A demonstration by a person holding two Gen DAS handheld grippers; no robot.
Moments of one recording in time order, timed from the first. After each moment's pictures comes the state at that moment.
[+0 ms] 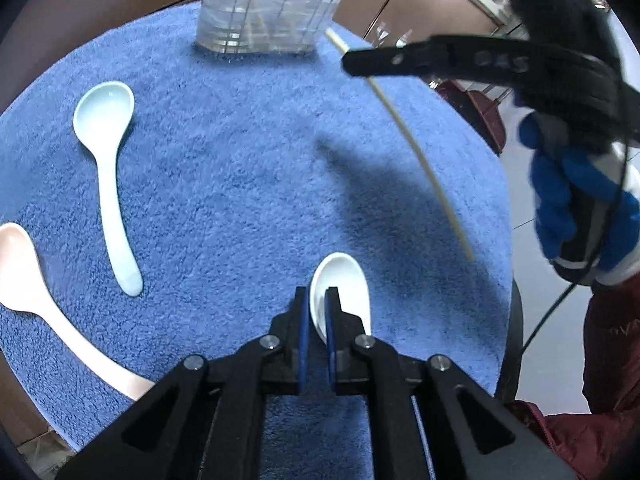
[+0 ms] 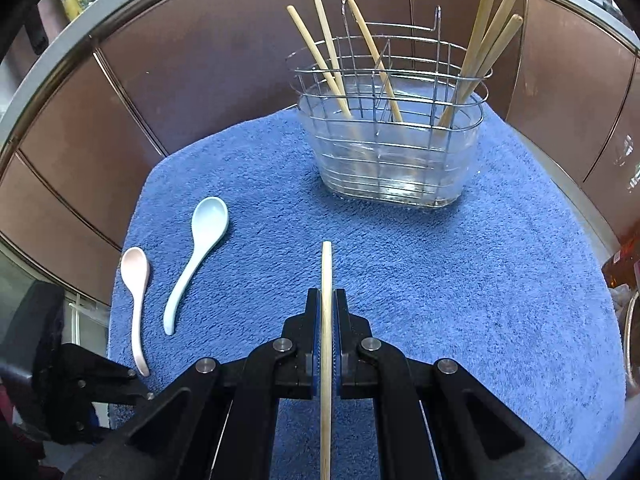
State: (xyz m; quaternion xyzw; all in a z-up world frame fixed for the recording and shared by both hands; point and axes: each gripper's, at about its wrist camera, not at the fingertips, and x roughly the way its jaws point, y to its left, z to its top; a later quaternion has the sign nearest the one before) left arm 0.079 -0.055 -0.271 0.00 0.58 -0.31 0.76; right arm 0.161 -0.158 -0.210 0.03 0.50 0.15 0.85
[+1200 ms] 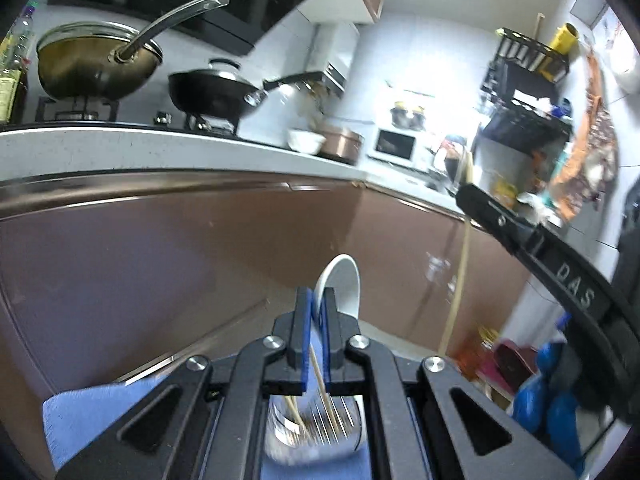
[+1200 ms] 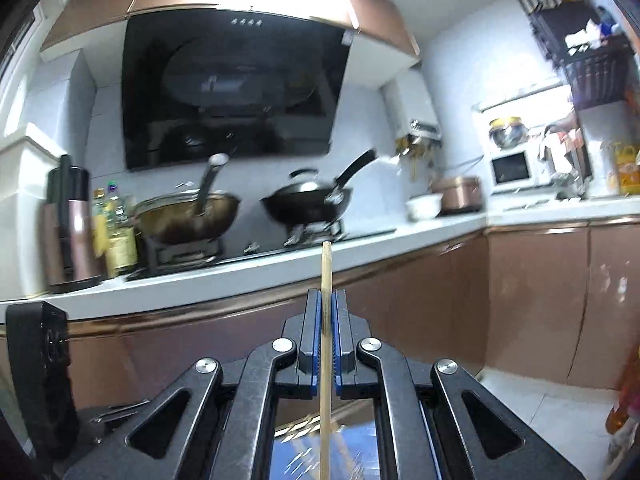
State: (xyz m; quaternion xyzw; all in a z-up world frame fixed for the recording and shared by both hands) left arm 0.241 -0.059 -0.064 -0.09 0.16 -0.16 0.97; right arm 0.203 -0.195 -0.020 0.08 0.03 0.09 0.99
